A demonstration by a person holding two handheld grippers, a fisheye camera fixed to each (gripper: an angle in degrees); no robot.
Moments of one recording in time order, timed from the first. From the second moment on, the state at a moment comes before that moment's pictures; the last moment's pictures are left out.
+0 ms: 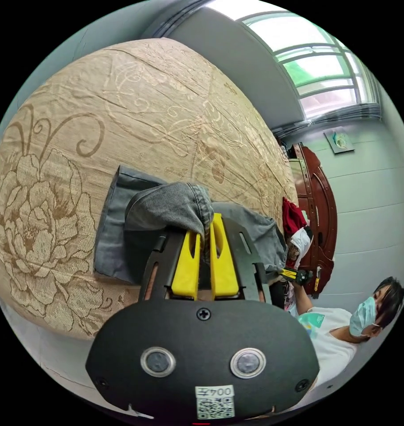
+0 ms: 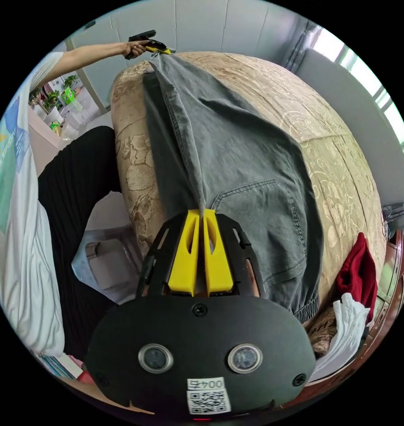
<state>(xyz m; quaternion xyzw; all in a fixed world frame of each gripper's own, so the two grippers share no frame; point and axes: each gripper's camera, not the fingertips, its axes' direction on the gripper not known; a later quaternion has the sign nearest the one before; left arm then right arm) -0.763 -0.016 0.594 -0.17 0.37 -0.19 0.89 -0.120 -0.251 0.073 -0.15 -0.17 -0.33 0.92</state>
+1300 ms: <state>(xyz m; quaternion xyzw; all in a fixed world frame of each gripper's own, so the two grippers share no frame) -0.679 0.238 0.597 -0.02 0.29 -0.27 0.92 -0.376 -0.710 0.095 -0.03 -0.33 -0.24 0.91</state>
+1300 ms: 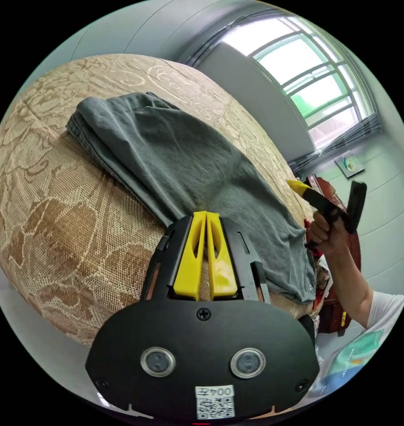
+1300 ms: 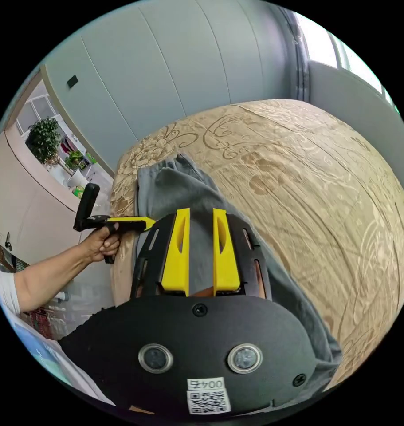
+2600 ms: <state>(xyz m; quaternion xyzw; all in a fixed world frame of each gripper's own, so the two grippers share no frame) -0.671 0.238 0.596 0.02 0.35 -0.29 0.89 -0.500 -0.853 0.129 -0.06 -0.26 -0.26 0.93</state>
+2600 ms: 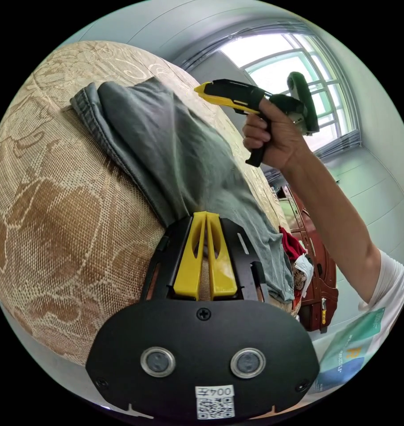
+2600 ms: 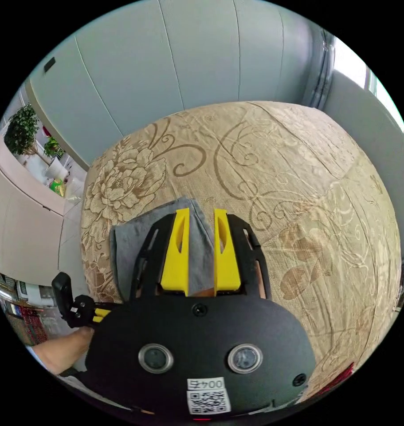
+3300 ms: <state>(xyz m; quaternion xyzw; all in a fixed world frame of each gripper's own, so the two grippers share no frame) -0.638 0.055 0.576 -0.05 0.23 -0.32 0.92 -0.098 -0.444 0.086 -0.08 -0.21 -0.10 0.97</state>
